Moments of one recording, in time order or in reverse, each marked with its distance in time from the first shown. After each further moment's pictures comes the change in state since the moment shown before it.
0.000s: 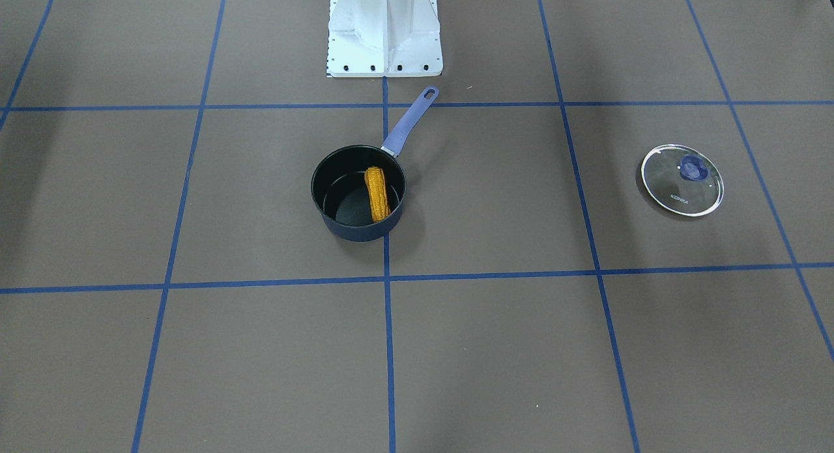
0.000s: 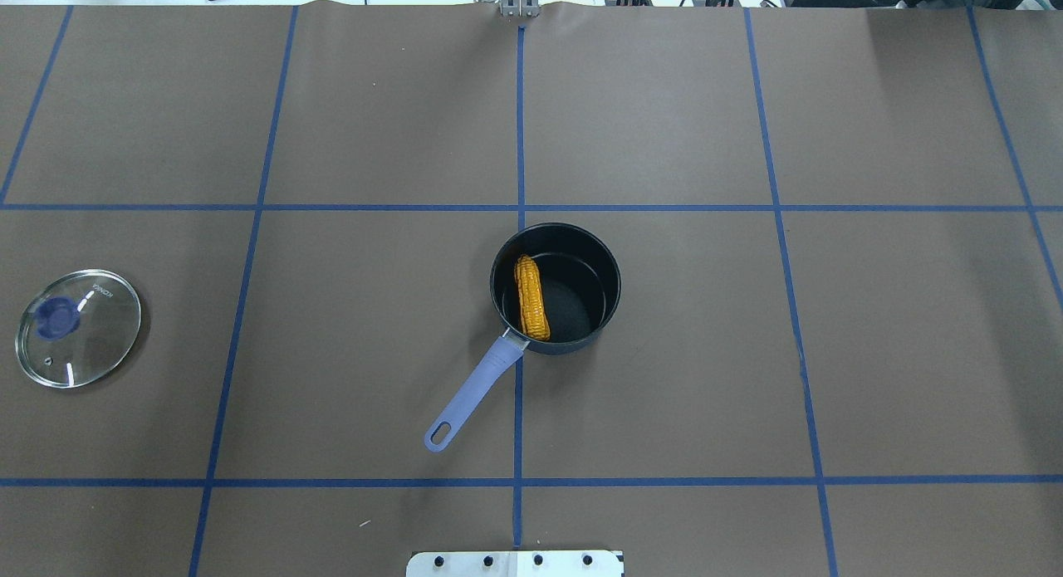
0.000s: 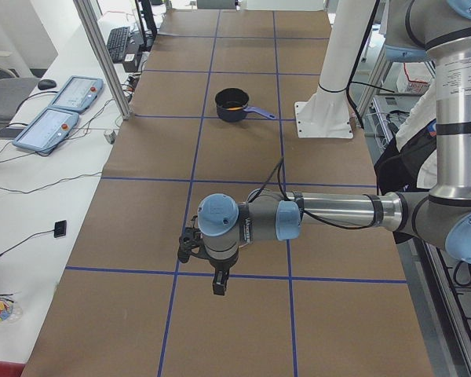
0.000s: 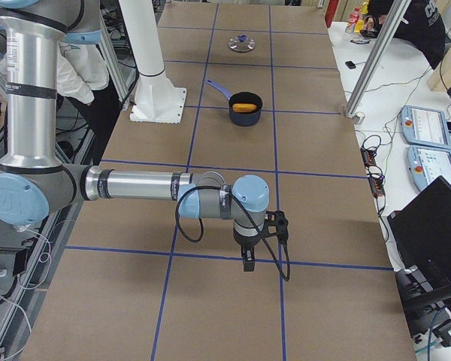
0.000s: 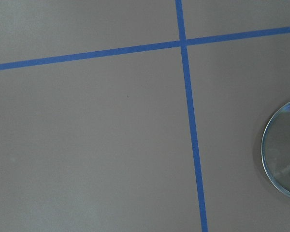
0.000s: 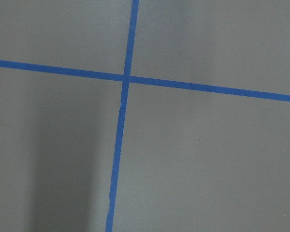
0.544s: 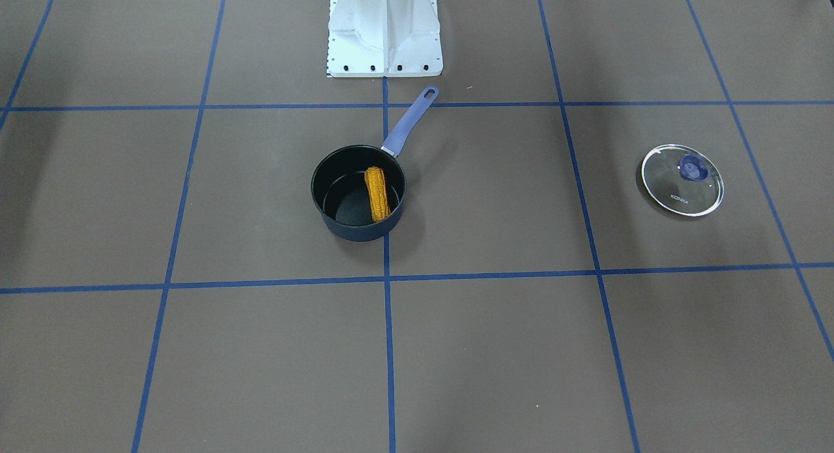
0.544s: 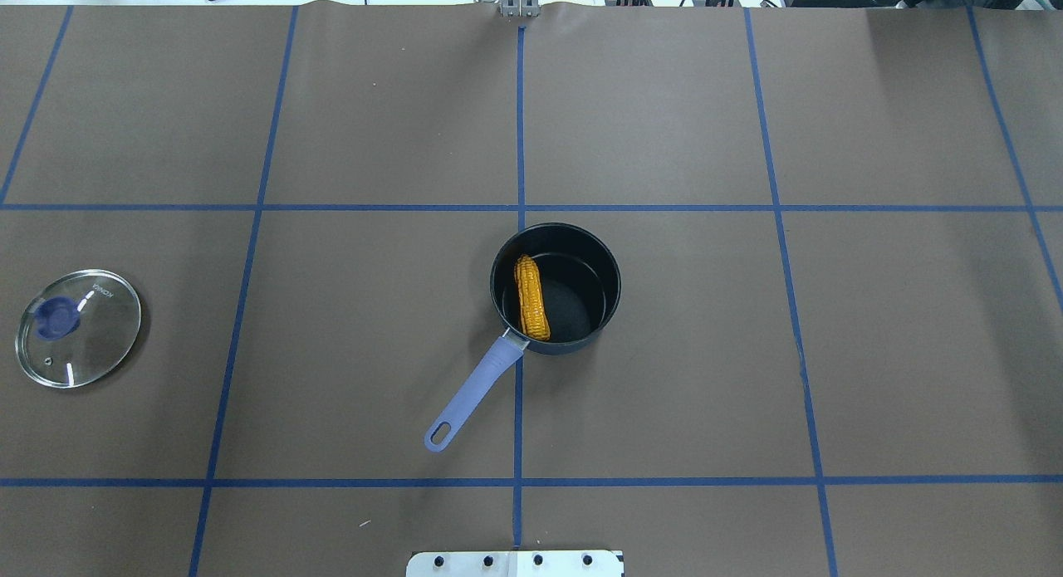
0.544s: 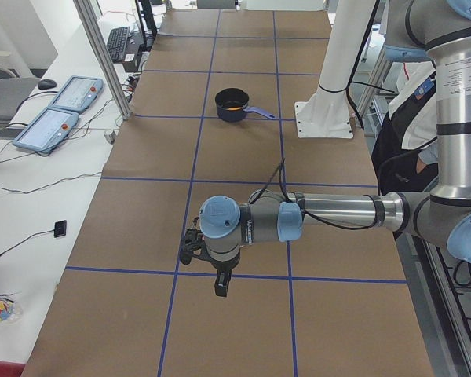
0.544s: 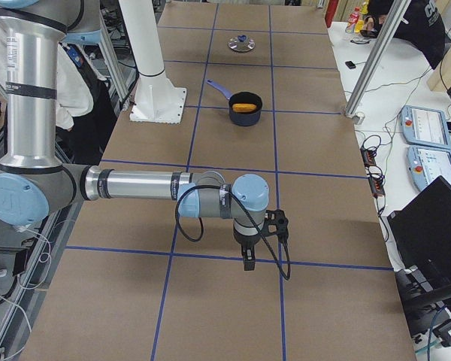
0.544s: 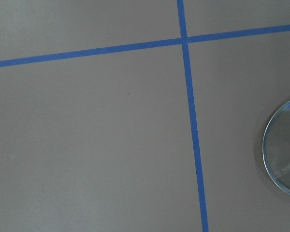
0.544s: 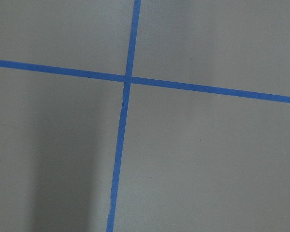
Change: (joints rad) left arm 0.000 0.011 -0.001 0.000 -0.001 0.000; right arm 0.000 0.000 0.004 0.001 0.003 0.000
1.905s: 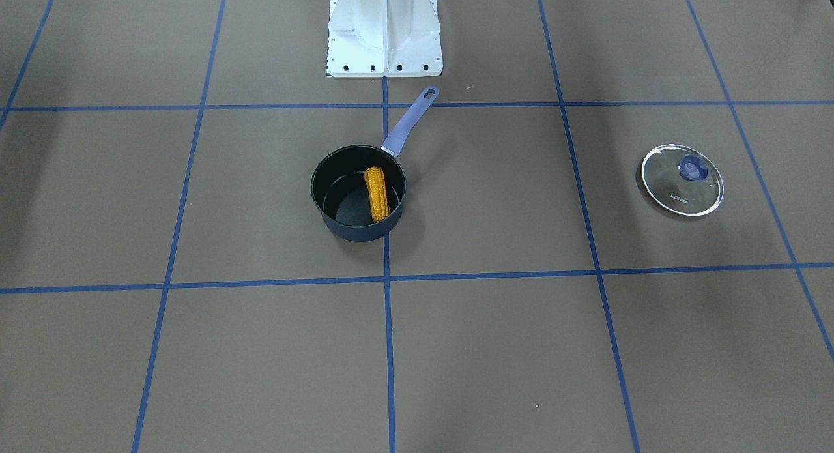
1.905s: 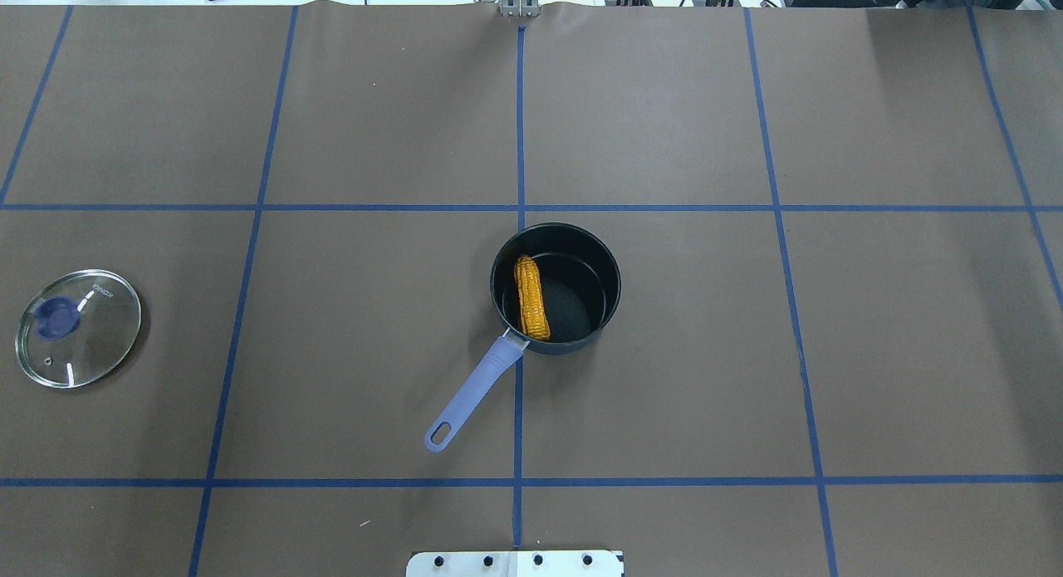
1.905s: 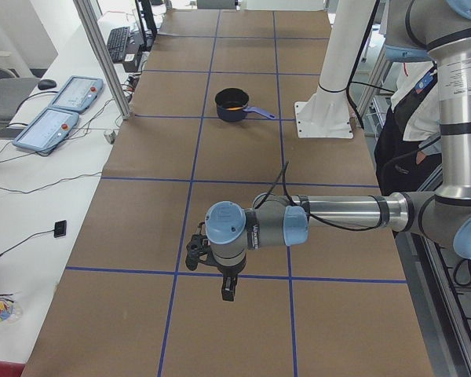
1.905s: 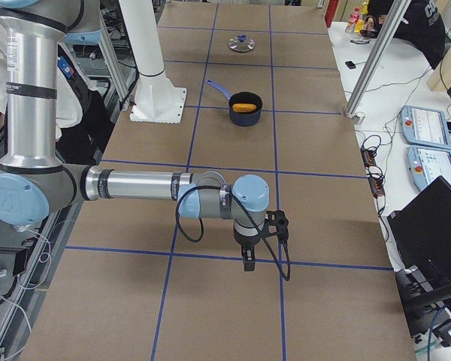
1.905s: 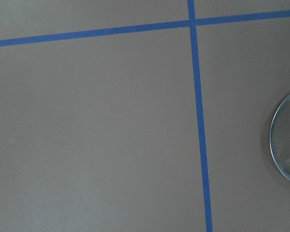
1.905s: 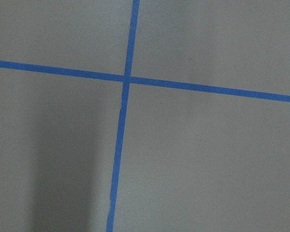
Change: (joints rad) left arm -0.002 0.025 -0.003 0.001 0.003 0.000; right arm 0.000 0.002 -0.004 0.000 -0.001 0.002
